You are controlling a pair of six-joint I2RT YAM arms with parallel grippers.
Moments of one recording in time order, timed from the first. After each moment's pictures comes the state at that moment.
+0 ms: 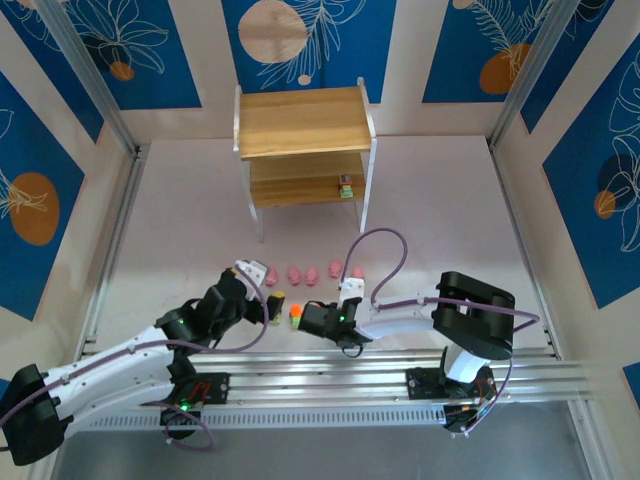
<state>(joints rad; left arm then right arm) -0.89 0.77 0.36 -0.20 -0.31 -0.16 1.26 1.65 0.79 -0.58 0.61 1.38</state>
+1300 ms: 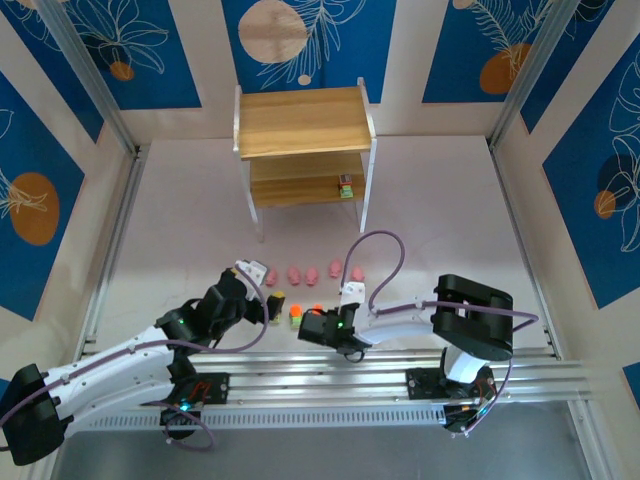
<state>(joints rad) -0.89 0.77 0.36 -0.20 -0.31 -0.16 1.31 1.66 0.79 -0.66 0.65 1.41</state>
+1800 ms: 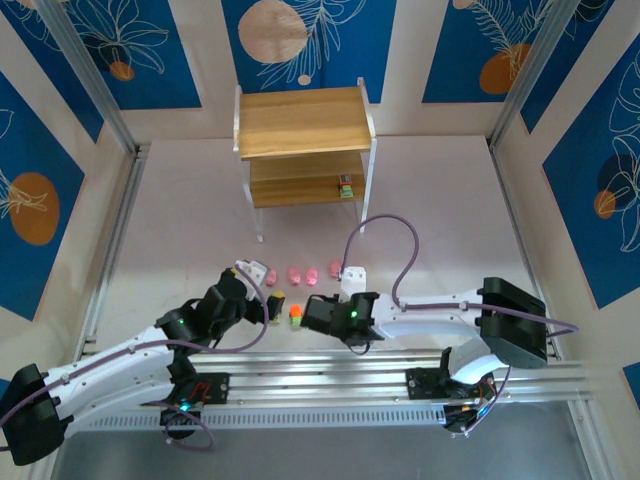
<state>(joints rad) -0.89 0.77 0.36 -0.20 -0.31 -0.16 1.28 1.47 0.87 -0.76 0.70 1.26</state>
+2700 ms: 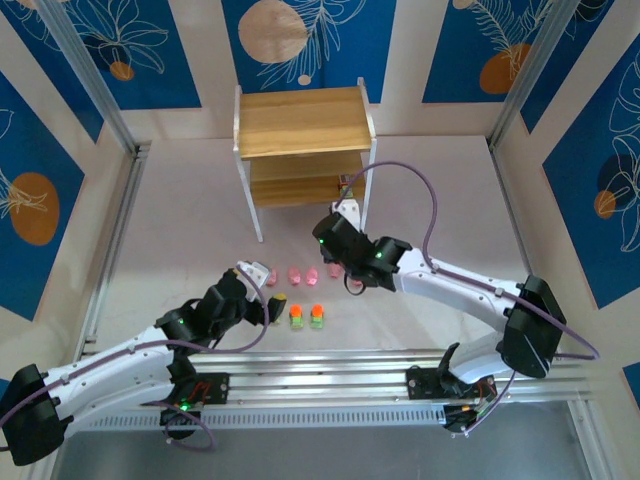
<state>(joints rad) -0.89 0.77 0.36 -0.20 -0.27 -0.15 0.93 1.42 1.12 -0.53 0.51 0.63</state>
